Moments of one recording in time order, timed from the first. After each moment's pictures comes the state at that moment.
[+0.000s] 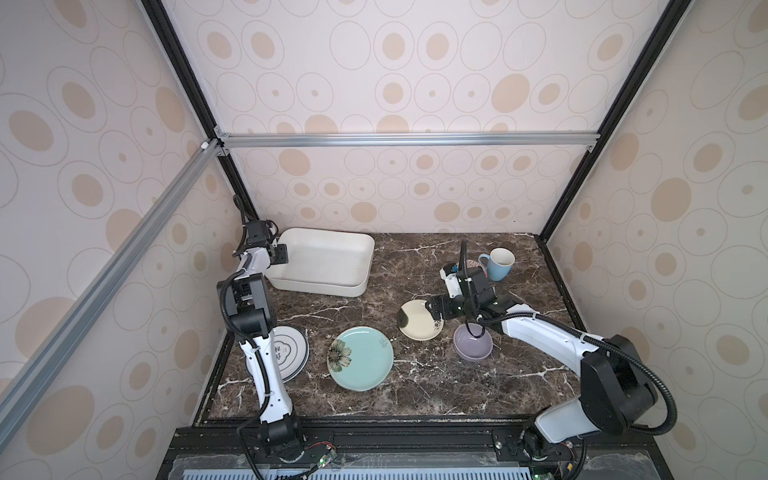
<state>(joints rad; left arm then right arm) 0.28 2.34 1.94 -0.44 0.07 0.07 0.51 1.49 0.96 -0.25 -0.11 0.25</state>
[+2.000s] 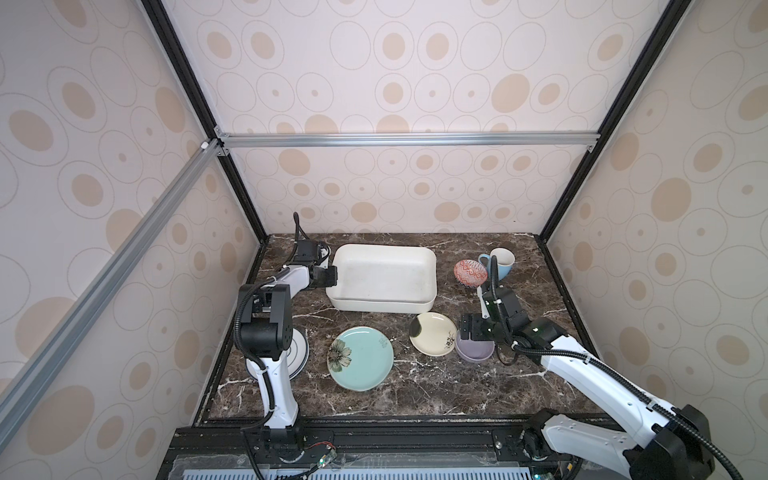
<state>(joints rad) -0.03 2.01 1.39 -0.33 0.26 -0.07 0.51 1.09 0.82 -0.63 0.13 0.45</state>
